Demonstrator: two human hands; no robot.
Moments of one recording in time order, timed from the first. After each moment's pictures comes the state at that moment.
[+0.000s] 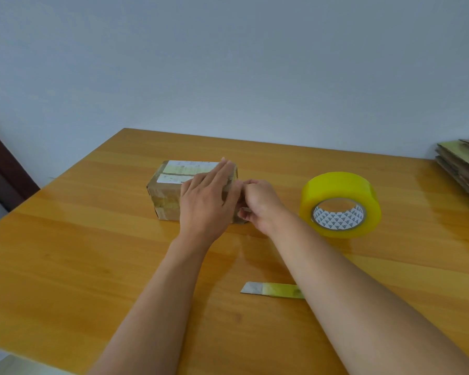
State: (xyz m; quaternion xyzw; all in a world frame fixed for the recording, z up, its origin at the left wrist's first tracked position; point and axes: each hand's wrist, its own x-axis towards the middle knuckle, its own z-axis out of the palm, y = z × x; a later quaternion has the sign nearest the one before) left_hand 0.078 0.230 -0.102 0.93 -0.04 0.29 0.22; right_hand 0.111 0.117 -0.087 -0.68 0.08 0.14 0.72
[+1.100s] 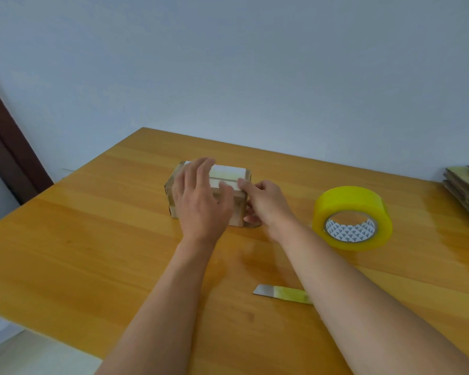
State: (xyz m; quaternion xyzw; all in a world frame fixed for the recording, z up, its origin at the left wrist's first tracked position) left_hand 0.062 0.253 -0.095 0.83 0.03 0.46 0.31; right_hand 0.098 0.132 -0.074 -0.78 0.05 0.09 0.62
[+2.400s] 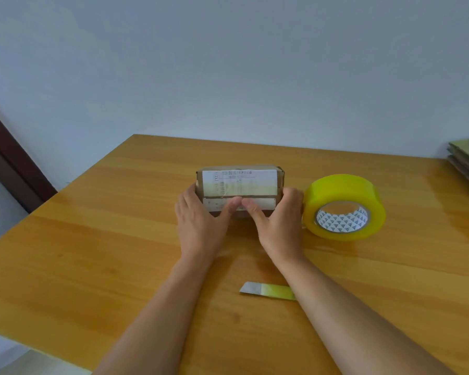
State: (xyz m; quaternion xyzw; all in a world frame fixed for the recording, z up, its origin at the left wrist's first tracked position) left_hand 0.050 0.222 -0.108 0.87 0.13 0.26 0.39; right_hand 0.075 0.088 -0.135 -0.84 -0.04 -0.30 0.46
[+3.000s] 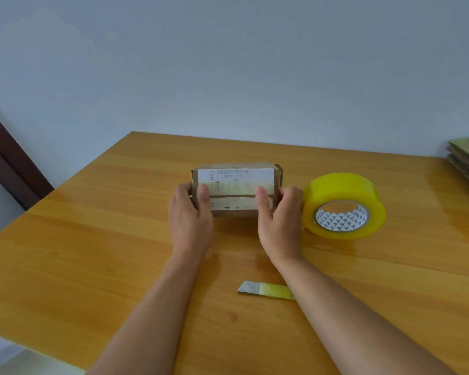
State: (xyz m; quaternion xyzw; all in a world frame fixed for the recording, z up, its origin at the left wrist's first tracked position) left_hand 0.054 0.234 -0.114 0.83 0.12 0.30 0.45; right_hand 0.077 0.089 -0.137 -0.81 -0.04 -0.33 0.49
